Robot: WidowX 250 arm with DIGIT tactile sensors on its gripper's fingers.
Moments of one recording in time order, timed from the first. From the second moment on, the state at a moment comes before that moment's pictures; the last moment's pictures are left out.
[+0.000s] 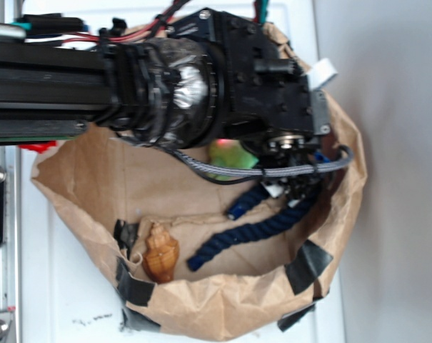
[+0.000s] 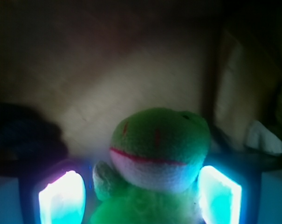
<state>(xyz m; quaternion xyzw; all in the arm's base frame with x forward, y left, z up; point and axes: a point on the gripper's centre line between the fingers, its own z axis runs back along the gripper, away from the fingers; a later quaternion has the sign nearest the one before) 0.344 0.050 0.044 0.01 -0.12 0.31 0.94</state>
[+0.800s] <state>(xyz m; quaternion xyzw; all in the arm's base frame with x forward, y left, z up) 0.344 0.044 0.070 -0.05 -0.08 0.30 0.95</state>
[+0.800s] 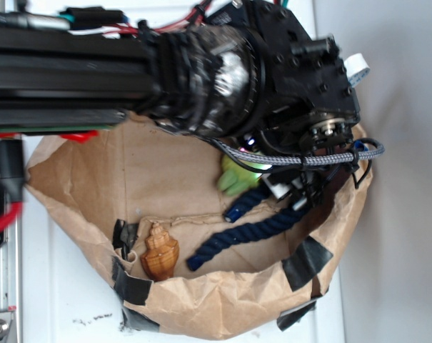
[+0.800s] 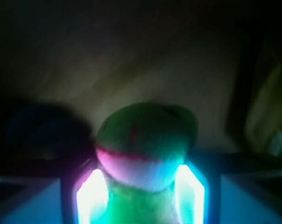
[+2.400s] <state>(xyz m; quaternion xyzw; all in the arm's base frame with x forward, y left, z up) 0.297 0.041 0.133 -0.01 -0.14 0.19 0.97</state>
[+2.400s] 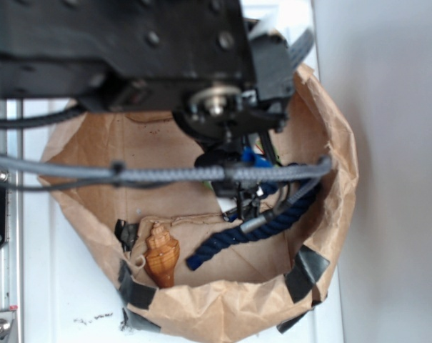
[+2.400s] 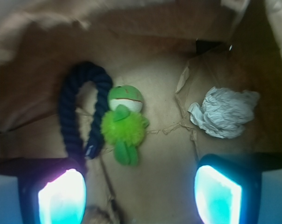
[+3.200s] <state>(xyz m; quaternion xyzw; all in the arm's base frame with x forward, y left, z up) 0.308 0.056 0.078 0.01 -0.15 0.14 0.98</state>
